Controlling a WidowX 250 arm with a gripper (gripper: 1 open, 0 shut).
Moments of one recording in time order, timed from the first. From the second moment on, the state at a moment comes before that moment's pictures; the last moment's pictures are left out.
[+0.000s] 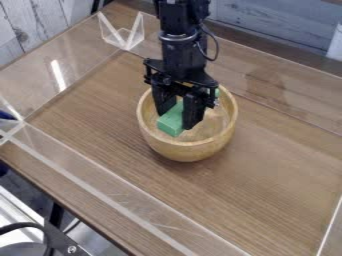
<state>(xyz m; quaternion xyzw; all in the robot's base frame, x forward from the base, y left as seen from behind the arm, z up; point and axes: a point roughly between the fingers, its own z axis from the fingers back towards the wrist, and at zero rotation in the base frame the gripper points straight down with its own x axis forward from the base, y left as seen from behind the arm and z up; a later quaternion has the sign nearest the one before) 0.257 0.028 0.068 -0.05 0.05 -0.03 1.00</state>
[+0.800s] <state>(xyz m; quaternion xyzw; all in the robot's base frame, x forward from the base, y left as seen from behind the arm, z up) 0.262 0.031 0.060 -0.05 0.06 -0.02 1.00</state>
